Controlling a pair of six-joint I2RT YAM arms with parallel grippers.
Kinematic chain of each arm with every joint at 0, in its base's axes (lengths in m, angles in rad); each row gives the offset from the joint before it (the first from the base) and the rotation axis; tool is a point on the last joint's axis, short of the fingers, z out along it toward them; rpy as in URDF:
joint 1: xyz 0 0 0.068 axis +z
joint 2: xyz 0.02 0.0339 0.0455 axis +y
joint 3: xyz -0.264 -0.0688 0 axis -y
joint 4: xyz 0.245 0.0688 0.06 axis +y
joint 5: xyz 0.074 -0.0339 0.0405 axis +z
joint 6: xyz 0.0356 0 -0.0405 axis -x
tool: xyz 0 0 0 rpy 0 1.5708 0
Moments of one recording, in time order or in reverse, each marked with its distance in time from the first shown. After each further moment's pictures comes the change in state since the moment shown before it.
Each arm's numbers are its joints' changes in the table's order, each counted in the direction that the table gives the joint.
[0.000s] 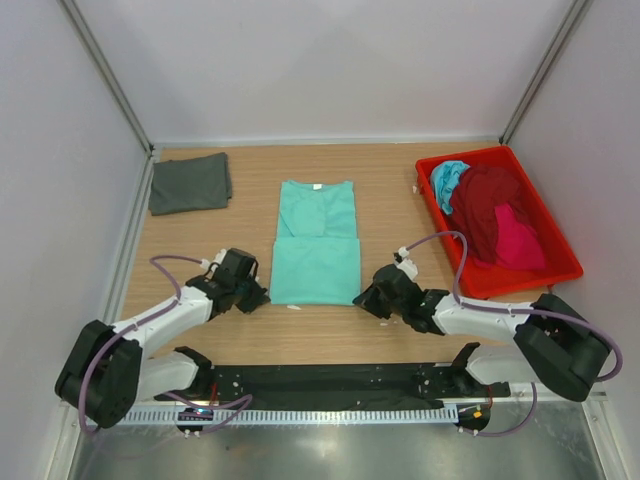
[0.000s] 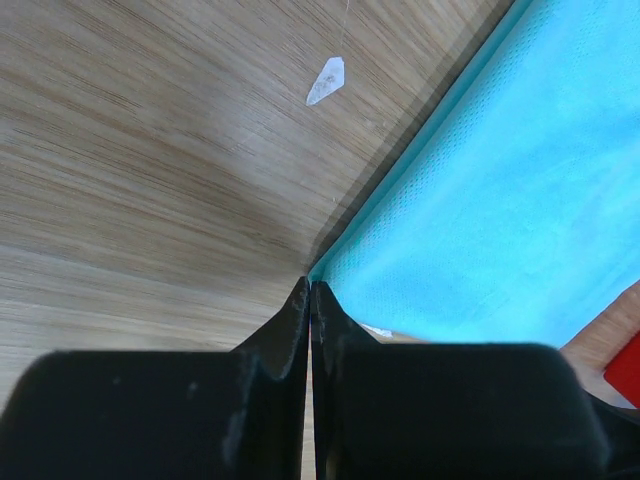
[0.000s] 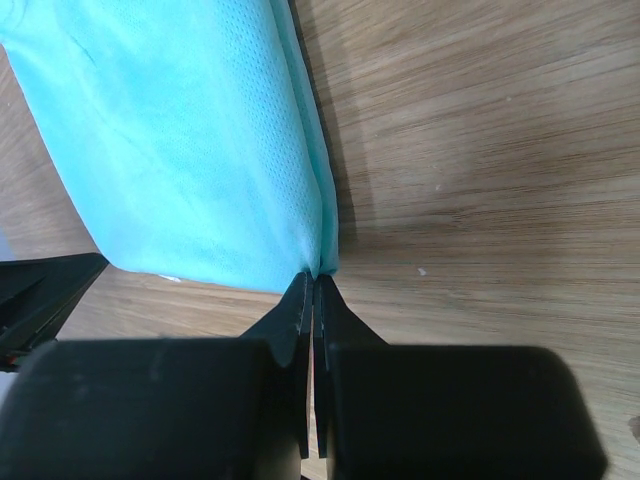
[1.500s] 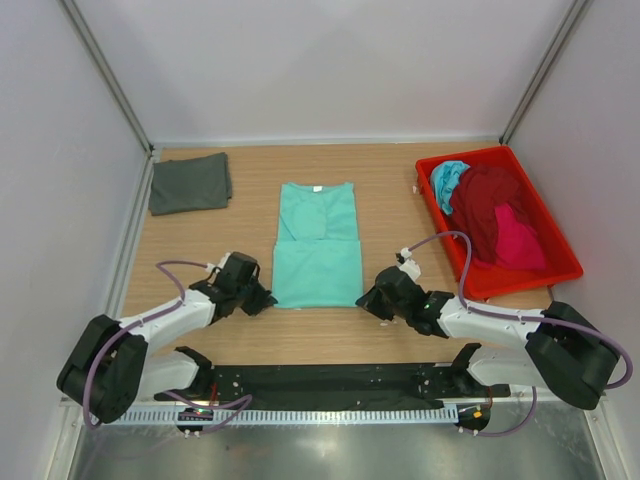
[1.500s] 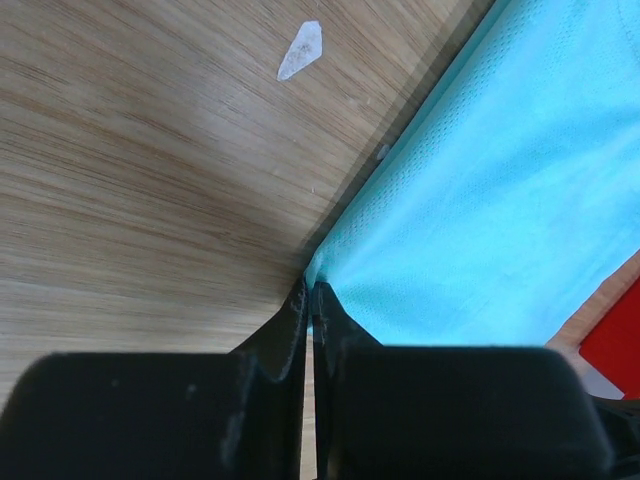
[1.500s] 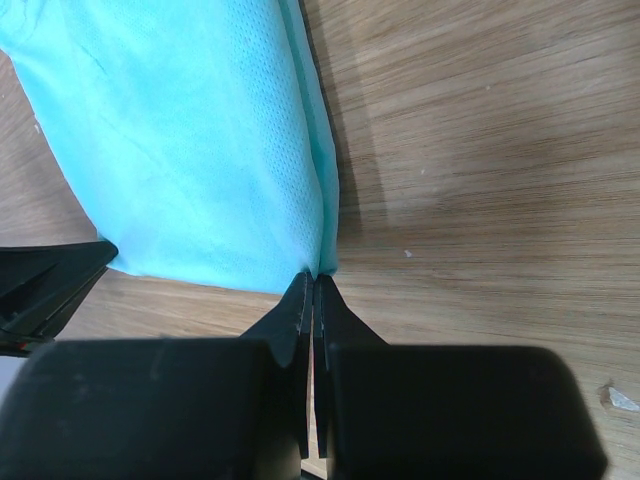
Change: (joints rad) left arm -0.016 0.030 -0.053 -0.125 -0.058 0.038; right arm 0.012 -0.066 -0.008 0.063 -0.025 0.020
